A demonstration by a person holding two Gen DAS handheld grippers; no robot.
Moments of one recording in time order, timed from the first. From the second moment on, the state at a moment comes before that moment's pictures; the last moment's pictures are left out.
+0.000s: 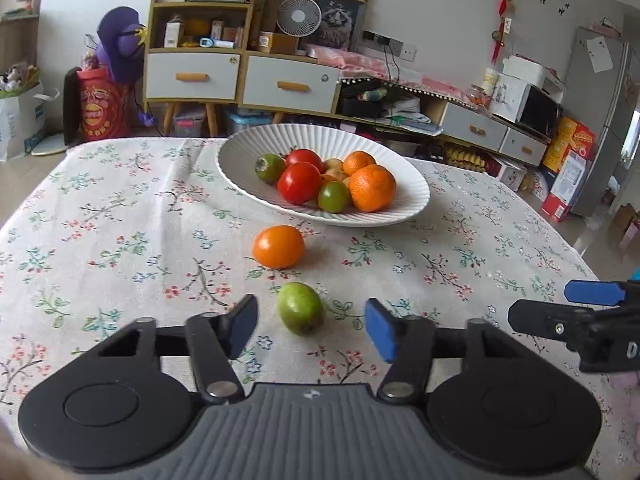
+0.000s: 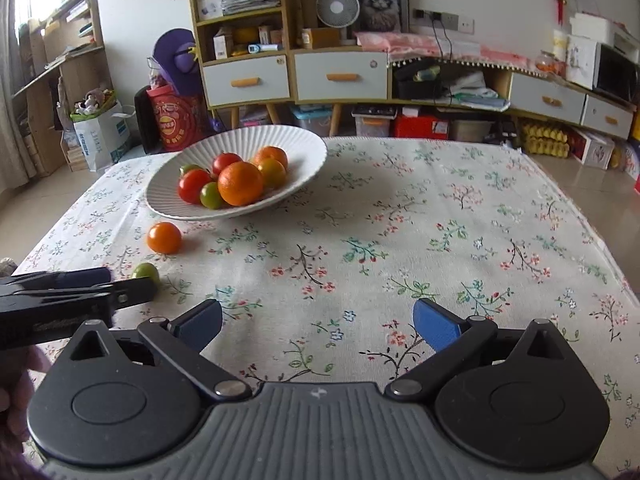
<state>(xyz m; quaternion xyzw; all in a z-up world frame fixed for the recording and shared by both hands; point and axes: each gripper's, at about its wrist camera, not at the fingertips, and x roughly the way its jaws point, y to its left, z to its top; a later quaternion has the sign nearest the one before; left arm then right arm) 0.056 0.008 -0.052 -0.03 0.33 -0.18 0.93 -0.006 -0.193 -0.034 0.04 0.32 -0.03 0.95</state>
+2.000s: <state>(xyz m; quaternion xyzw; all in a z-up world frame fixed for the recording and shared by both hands) 0.056 0.016 -0.064 -0.01 0.33 -0.23 0.92 0.078 -0.134 -0.051 0.05 0.34 0.15 0.93</state>
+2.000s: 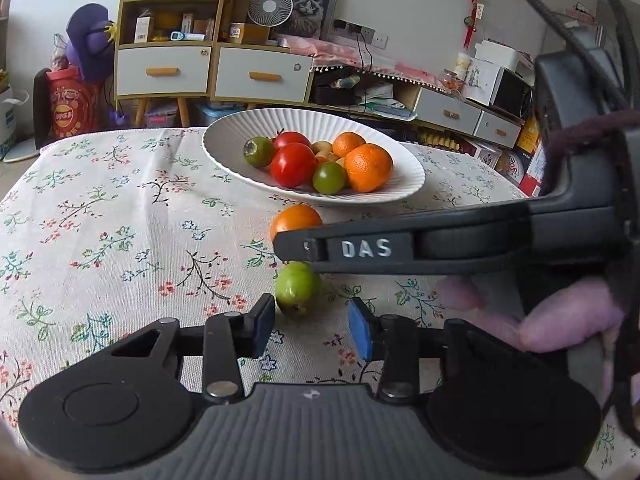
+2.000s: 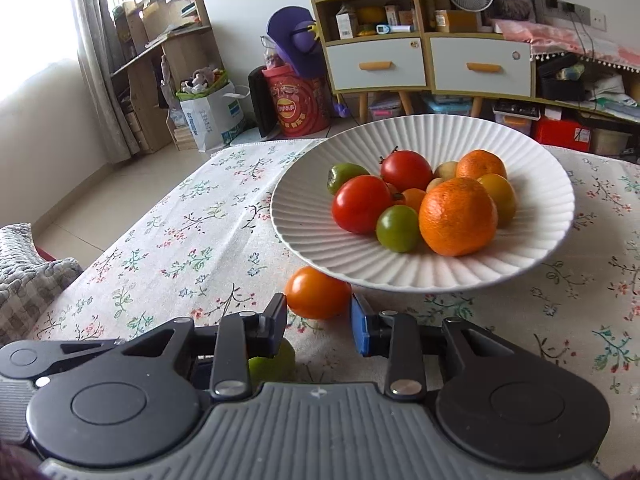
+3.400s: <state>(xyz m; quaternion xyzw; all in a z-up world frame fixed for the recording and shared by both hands) 0.051 0.027 -0.056 -0.03 0.34 -0.19 0.92 0.053 -0.164 -0.031 0.05 0.35 0.15 0.93</state>
